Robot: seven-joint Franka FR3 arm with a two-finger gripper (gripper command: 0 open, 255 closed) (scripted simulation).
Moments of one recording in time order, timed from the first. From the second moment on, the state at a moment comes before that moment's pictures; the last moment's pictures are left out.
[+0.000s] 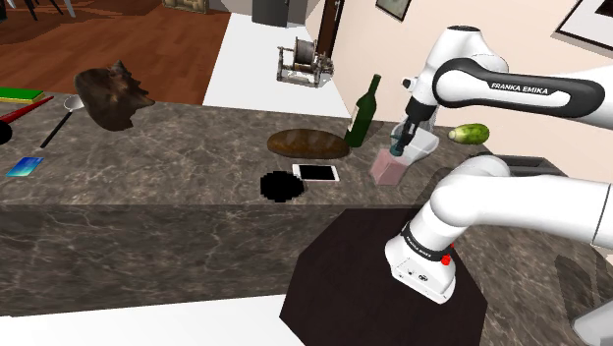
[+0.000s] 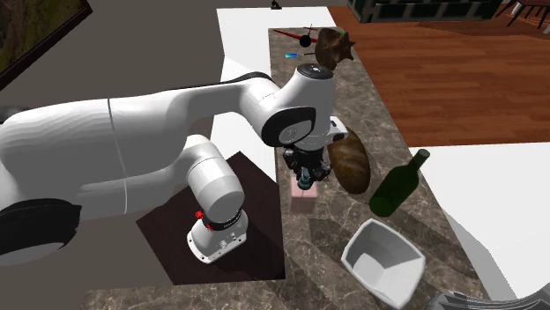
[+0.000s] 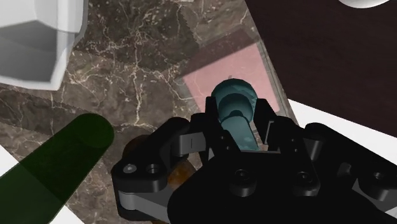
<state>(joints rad) -0.17 -1.07 -0.38 -2.90 -0.41 1.87 -0.54</state>
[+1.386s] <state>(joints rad) -0.13 -1.06 -0.30 -2.62 -0.32 1.60 -0.56</state>
